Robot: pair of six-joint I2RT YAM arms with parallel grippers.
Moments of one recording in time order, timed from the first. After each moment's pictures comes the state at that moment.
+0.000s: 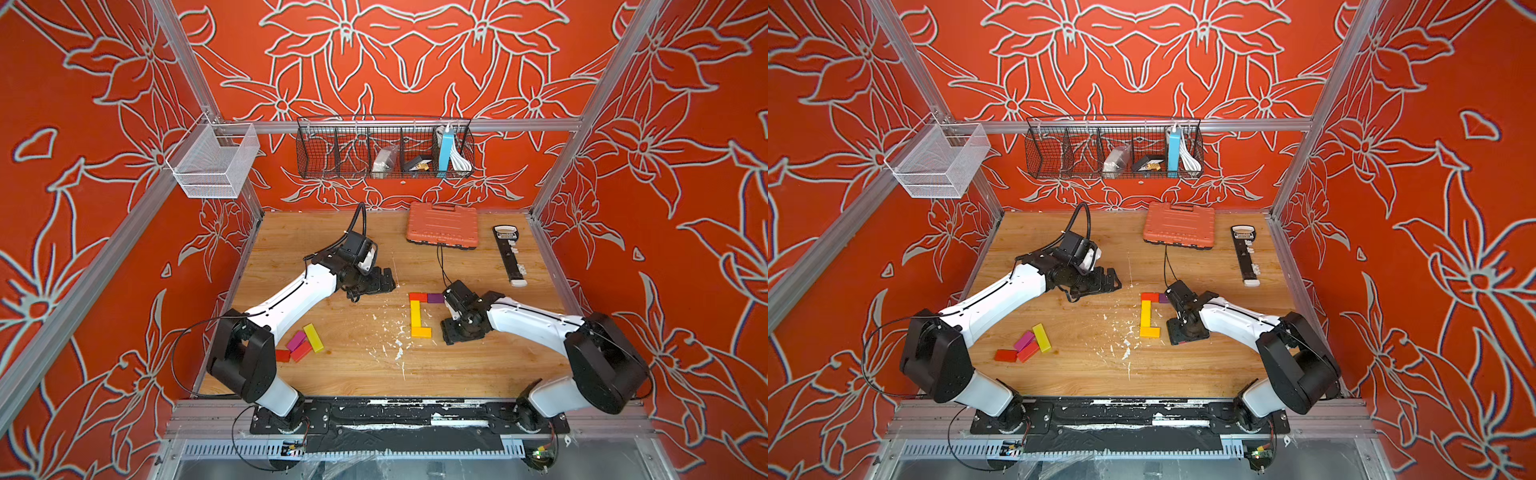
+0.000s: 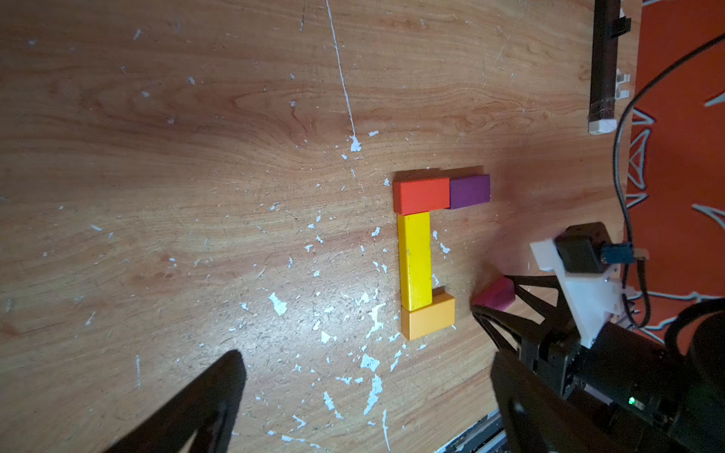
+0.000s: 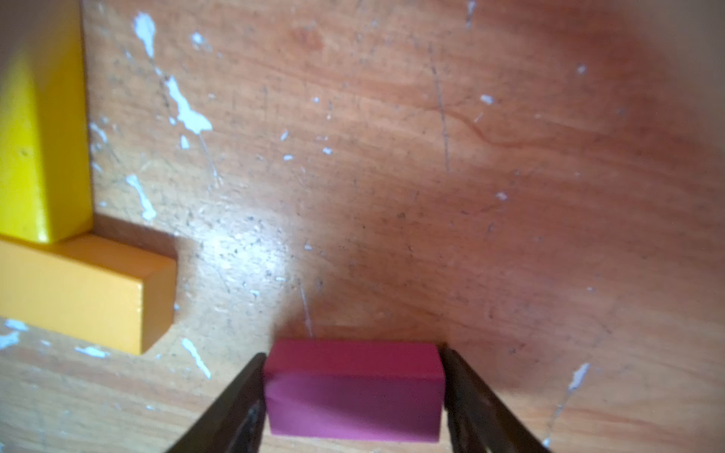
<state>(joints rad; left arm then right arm) -0.44 1.54 1.22 -0.73 0.28 -0.55 0.66 1.48 0.77 -0.67 -0.01 0.41</state>
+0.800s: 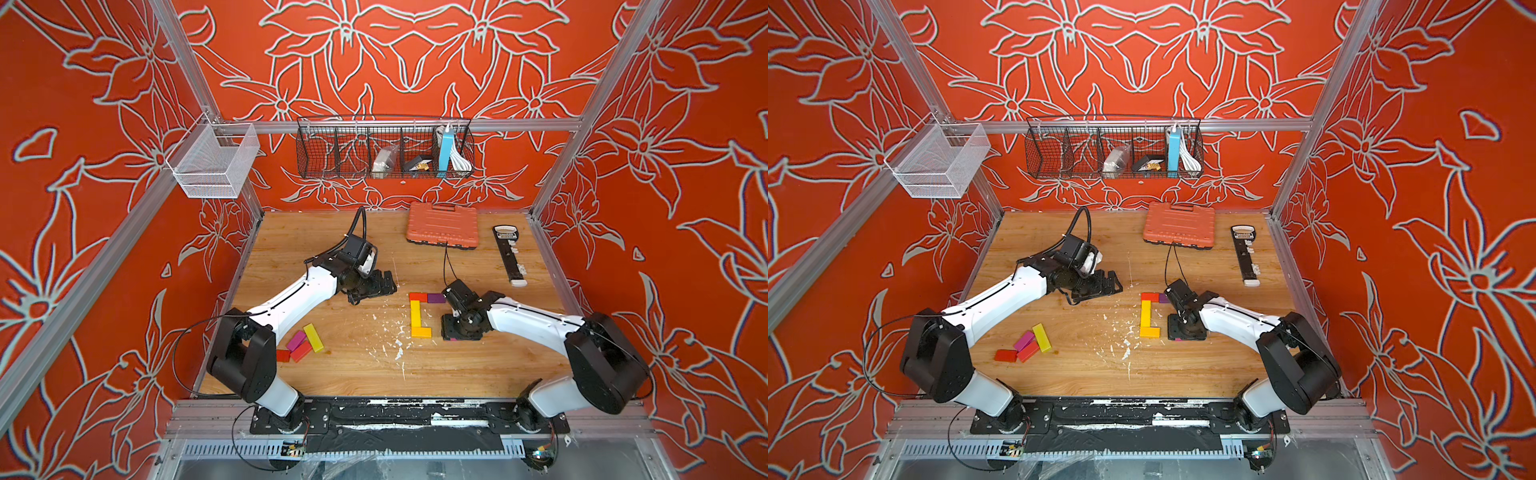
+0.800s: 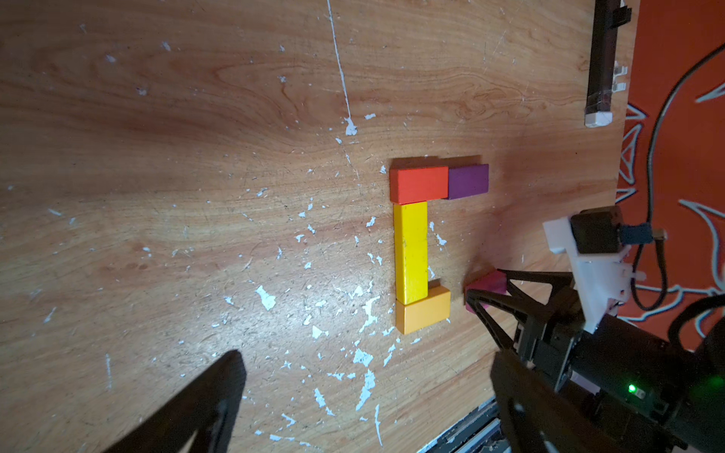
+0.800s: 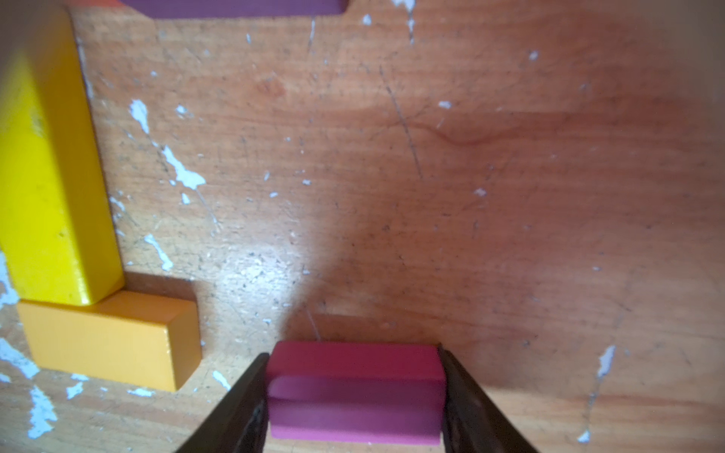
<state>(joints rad) -0.44 1.54 1.18 -0.70 0.33 -0.57 0.66 1.48 0.77 -0.64 -0.01 0.61</state>
